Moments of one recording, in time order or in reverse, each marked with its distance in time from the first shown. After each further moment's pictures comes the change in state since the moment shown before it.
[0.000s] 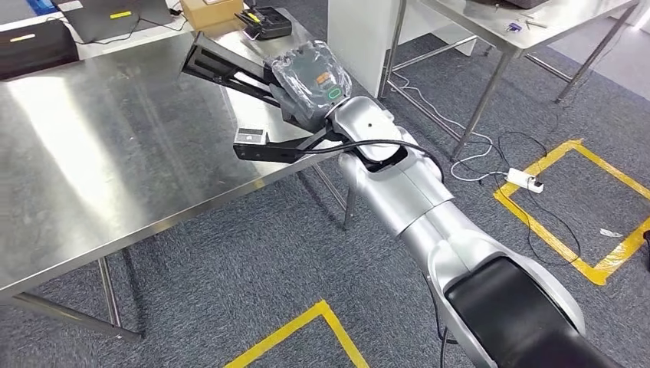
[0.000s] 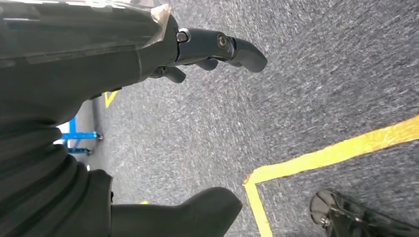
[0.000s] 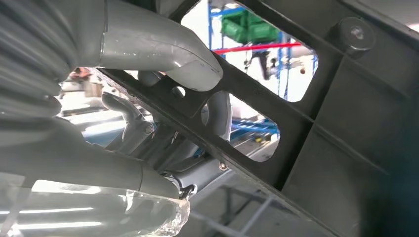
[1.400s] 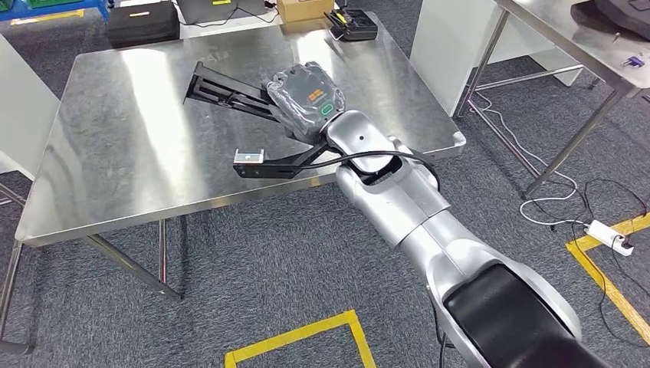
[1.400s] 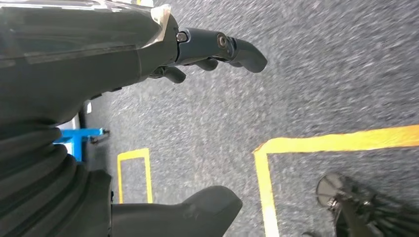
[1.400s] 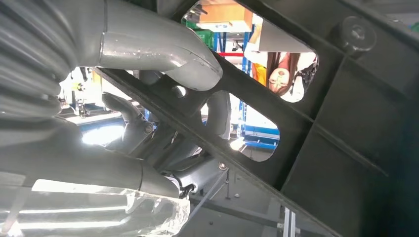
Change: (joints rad) left arm 0.015 0.012 0.027 0.000 -0.020 -0.046 -0.027; right arm 0.042 -0.006 0.043 -0.049 0.057 0.046 0.028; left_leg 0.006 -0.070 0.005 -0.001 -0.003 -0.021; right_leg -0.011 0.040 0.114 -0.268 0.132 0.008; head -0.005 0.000
